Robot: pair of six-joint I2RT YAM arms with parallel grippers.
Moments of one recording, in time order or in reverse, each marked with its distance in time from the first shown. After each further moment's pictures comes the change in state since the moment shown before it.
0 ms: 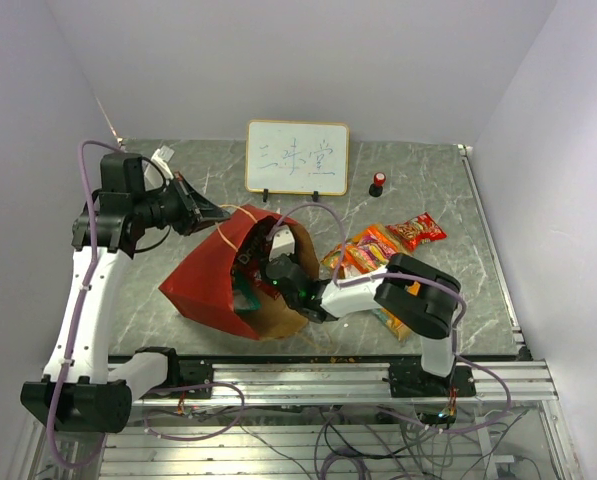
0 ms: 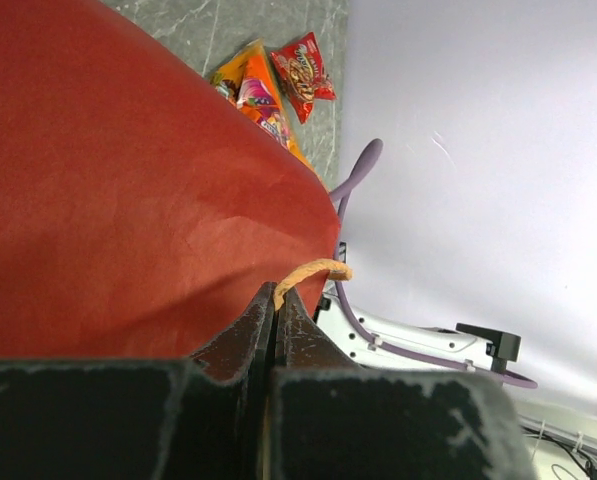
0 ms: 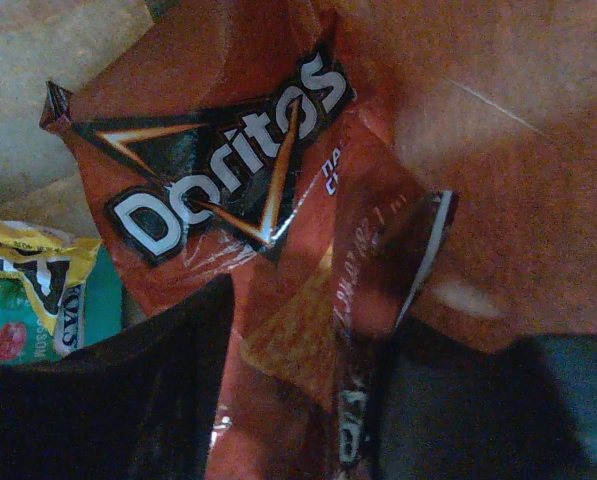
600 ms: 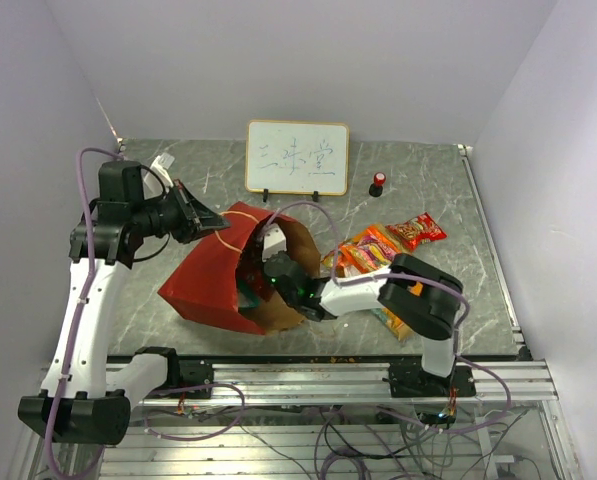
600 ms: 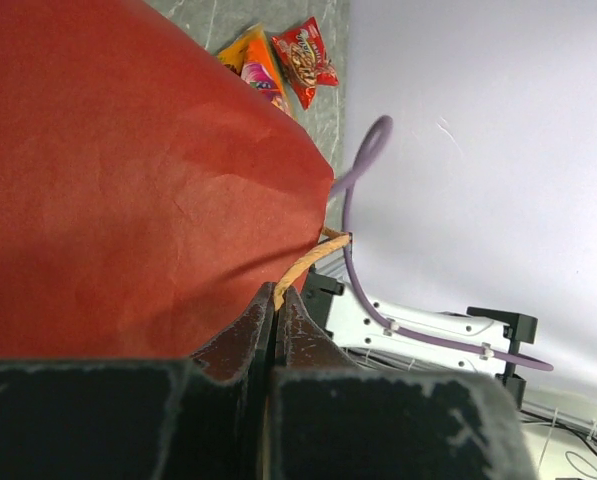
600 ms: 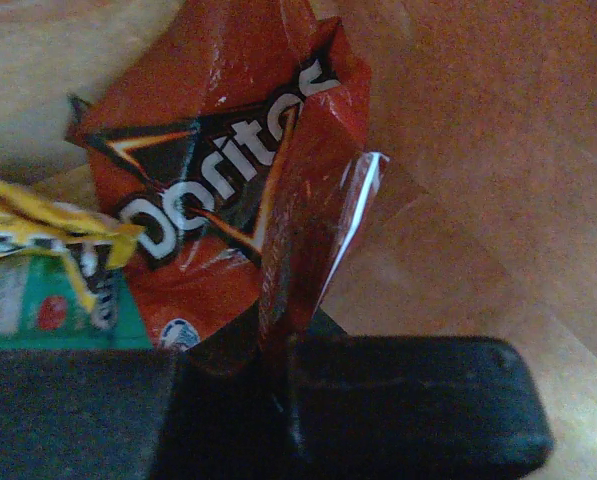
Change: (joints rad) left arm -0.011 -0.062 -0.031 -0.031 0.000 0.022; right arm 0.002 0.034 0.044 0.037 -0.068 -0.114
